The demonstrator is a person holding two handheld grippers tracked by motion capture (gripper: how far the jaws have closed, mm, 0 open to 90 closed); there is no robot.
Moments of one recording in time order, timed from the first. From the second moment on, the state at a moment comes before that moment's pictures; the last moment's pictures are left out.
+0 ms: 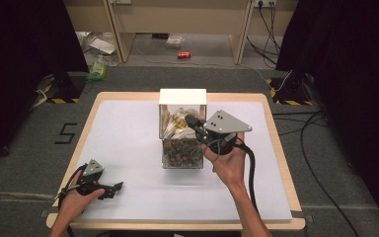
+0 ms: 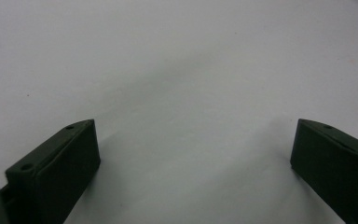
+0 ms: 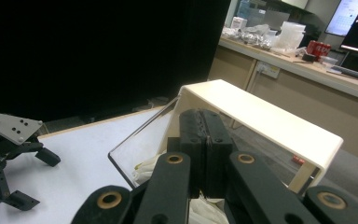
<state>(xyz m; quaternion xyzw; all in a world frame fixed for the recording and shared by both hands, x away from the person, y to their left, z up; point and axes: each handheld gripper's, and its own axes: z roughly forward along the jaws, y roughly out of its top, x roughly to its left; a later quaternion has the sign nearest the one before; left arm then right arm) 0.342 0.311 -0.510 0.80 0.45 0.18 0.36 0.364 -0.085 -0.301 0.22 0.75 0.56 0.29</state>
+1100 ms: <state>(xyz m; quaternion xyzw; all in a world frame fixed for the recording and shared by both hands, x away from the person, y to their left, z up) 0.342 0.311 -0.510 0.80 0.45 0.18 0.36 0.345 -0.156 -0.309 0.28 0.73 0.54 0.32</state>
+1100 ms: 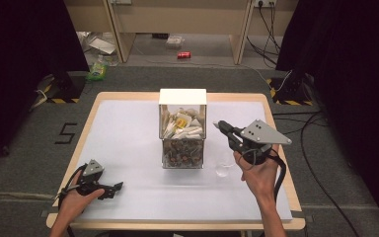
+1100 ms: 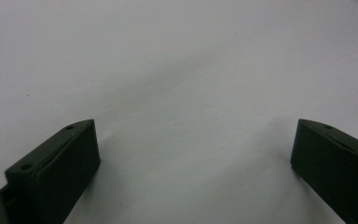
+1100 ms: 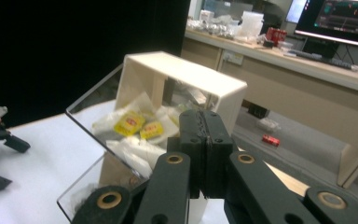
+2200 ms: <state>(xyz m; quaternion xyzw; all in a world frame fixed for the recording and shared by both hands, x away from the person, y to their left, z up) 0.342 0.311 -0.510 0.80 0.45 0.18 0.36 0.348 -0.183 -0.362 0.33 0.75 0.50 0.28</state>
